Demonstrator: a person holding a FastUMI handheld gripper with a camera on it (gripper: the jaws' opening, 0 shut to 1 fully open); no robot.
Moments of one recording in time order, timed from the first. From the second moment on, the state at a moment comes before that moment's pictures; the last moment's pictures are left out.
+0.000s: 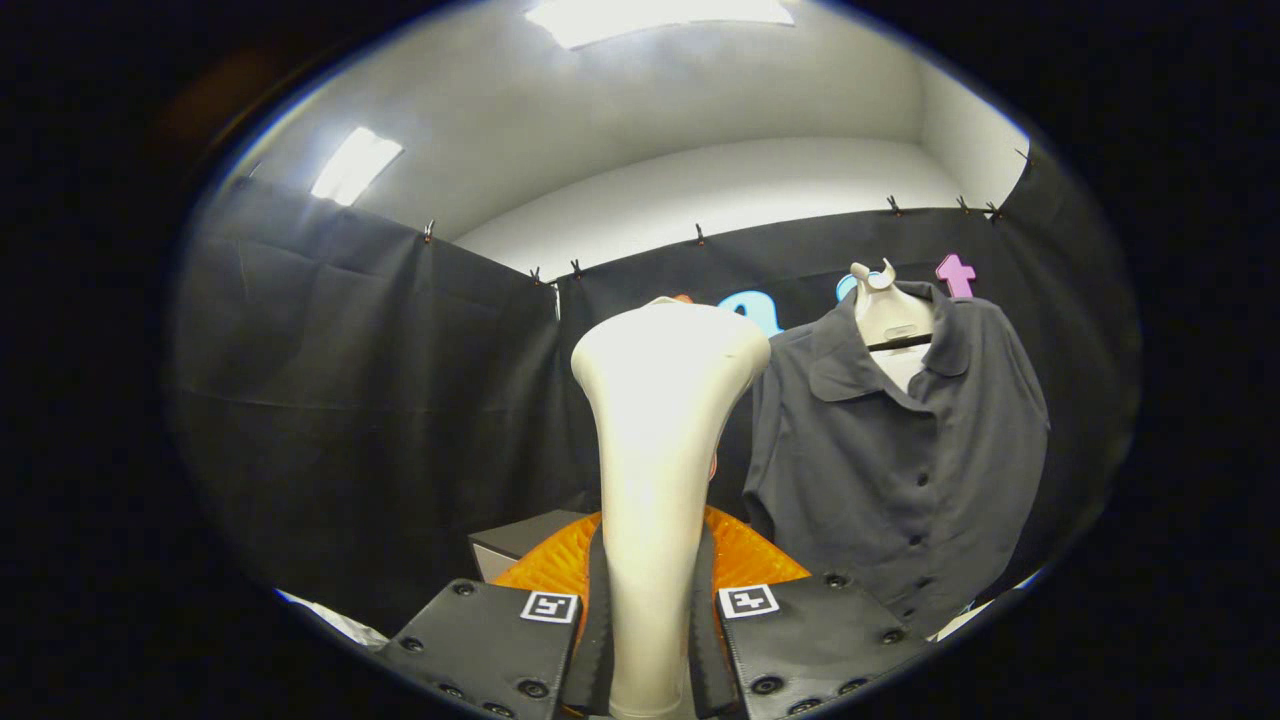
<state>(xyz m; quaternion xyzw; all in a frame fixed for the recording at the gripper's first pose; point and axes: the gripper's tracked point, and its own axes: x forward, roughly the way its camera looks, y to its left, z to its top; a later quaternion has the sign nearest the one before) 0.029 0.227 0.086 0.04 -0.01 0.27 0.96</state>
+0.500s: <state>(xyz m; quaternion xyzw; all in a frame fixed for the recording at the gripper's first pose) 0.064 0.134 0.067 0.00 -0.03 0.18 0.98</state>
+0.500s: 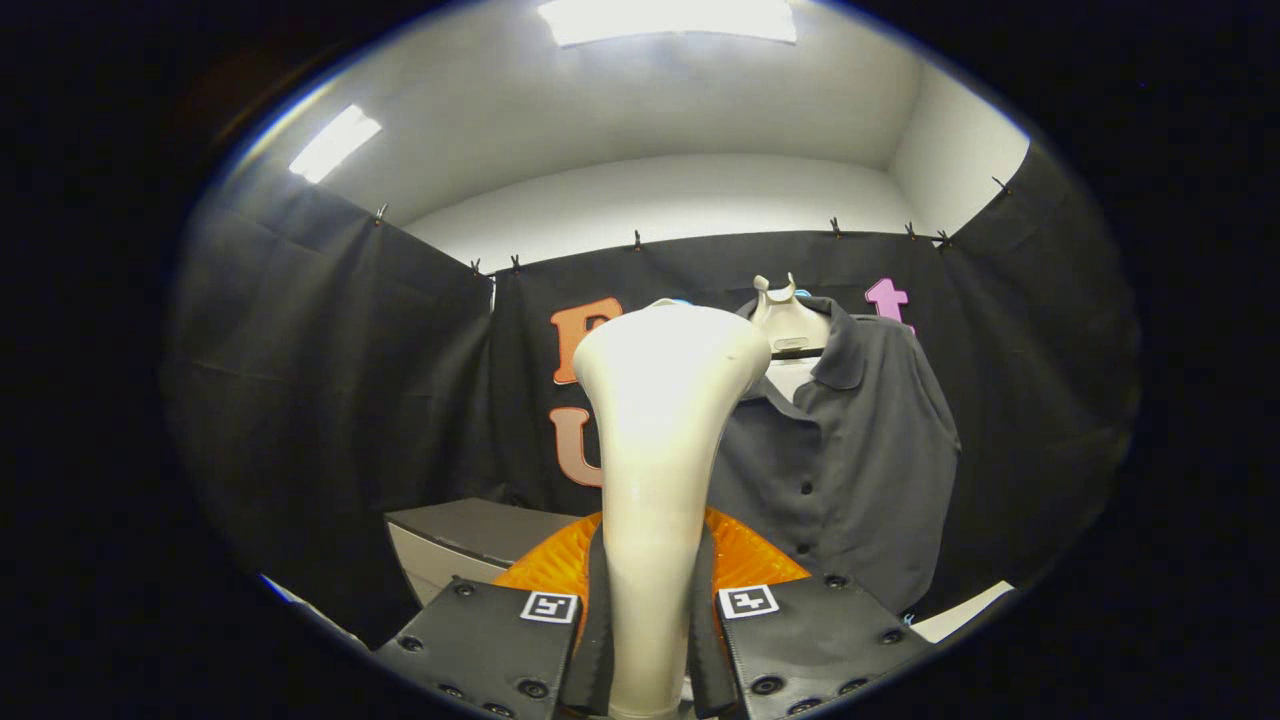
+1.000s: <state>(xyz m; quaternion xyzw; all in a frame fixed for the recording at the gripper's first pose) 0.165 0.116 0.012 0.01 0.02 0.15 0.99</state>
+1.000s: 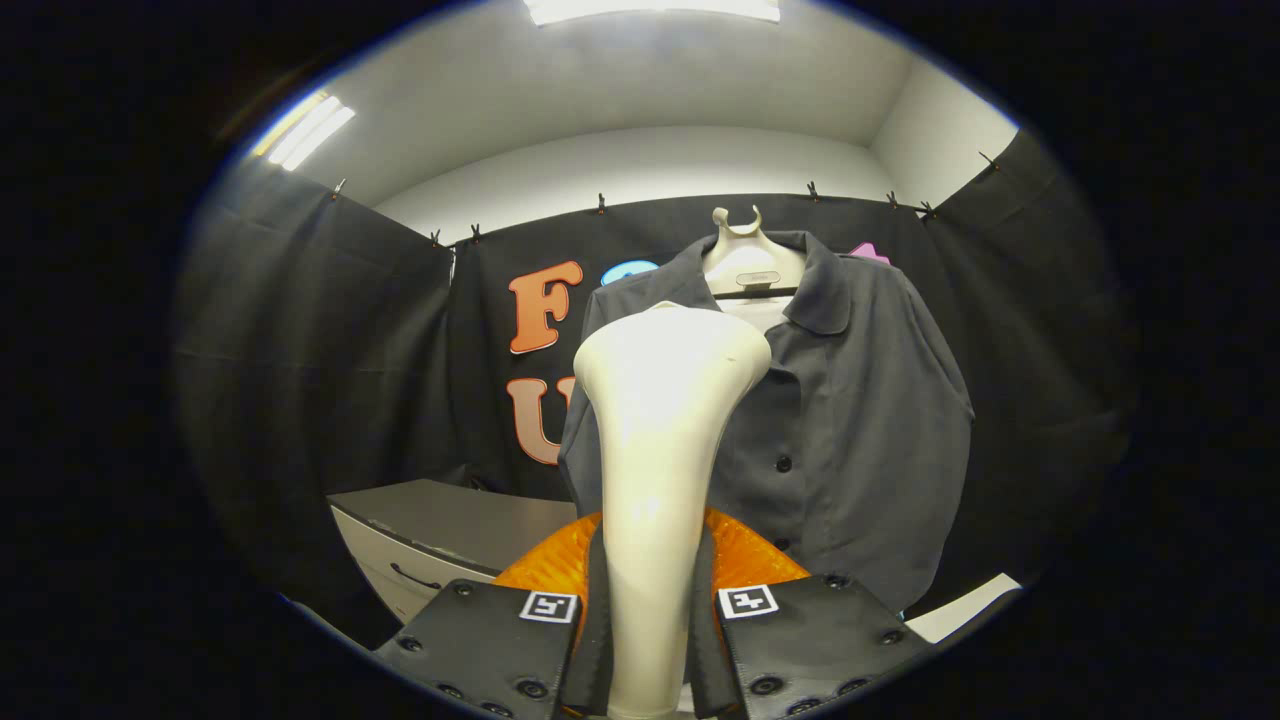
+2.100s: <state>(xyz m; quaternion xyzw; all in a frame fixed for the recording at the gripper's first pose) 0.213 0.113 -0.052 0.01 0.07 0.12 0.99</state>
